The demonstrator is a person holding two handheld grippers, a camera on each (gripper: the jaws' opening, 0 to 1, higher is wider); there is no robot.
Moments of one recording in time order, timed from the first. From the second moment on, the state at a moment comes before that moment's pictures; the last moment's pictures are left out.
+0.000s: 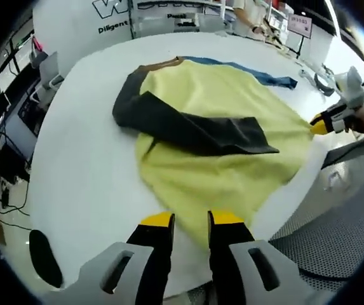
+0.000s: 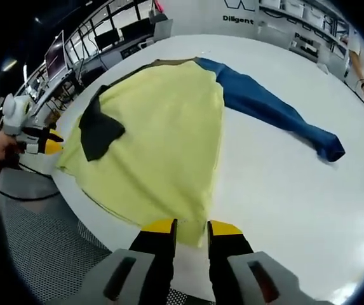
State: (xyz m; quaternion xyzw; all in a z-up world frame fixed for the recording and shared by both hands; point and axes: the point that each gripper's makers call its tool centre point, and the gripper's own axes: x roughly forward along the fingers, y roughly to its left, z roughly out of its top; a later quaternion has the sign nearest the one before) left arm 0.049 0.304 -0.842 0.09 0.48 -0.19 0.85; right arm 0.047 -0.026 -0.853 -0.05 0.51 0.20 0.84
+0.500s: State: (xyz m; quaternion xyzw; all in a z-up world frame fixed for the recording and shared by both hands) left arm 0.033 0.299 -0.855 0.06 0.53 -0.17 0.83; right arm 0.041 -0.026 -0.858 -0.05 0.51 0.20 0.83
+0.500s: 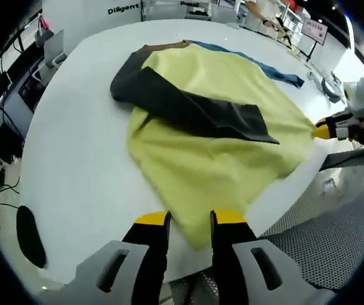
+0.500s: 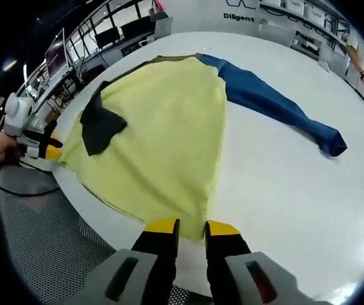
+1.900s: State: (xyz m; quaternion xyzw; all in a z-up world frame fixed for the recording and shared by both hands) left arm 0.019 0.330 -0.854 0.14 0.54 -0.18 0.81; right arm 0.014 -0.022 -0.860 -0.08 0.56 0.23 0.79
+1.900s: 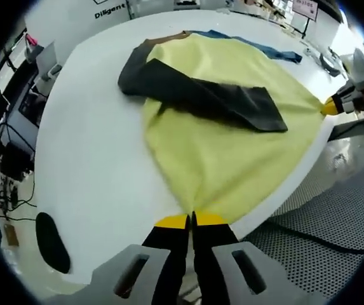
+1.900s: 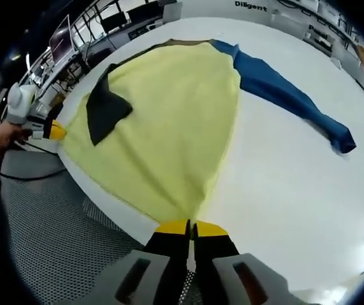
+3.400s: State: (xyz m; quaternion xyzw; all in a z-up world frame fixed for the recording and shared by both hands) left arm 0.006 0.294 -0.841 0.16 0.51 -0.26 0.81; right arm 0.025 -0.031 -0.826 -0.07 0.55 0.21 0.81
